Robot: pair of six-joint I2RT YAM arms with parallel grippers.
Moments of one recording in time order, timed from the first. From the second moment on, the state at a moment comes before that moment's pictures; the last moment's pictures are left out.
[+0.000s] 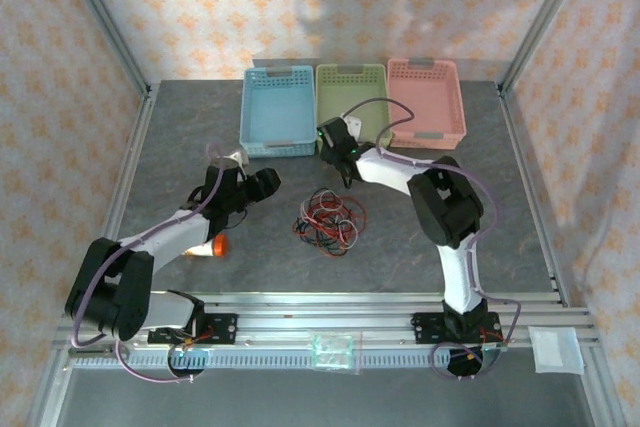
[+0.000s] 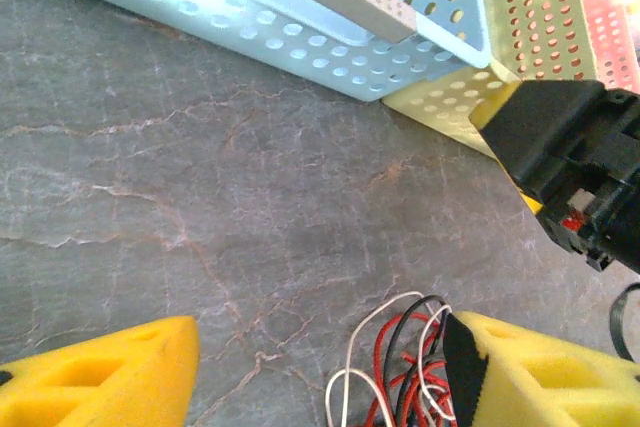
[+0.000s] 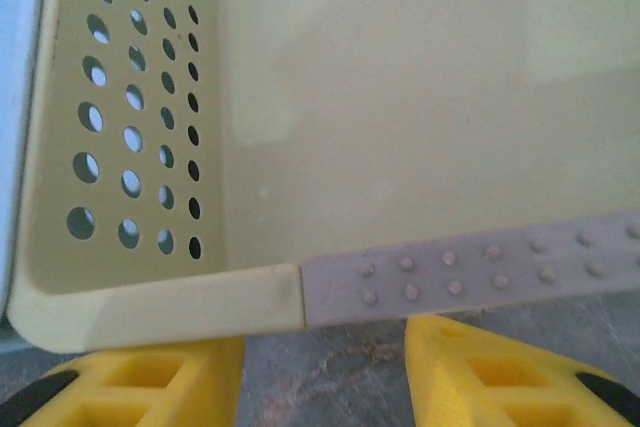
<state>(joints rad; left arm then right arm) -0.27 1.33 0.59 0.14 0.21 -0.75 0.62 2.08 1.45 -0.21 0.34 0.71</state>
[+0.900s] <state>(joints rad) -0.18 1.70 1.00 0.04 0.16 -0.63 0.61 1.51 1.08 -0.15 0.35 0.63</state>
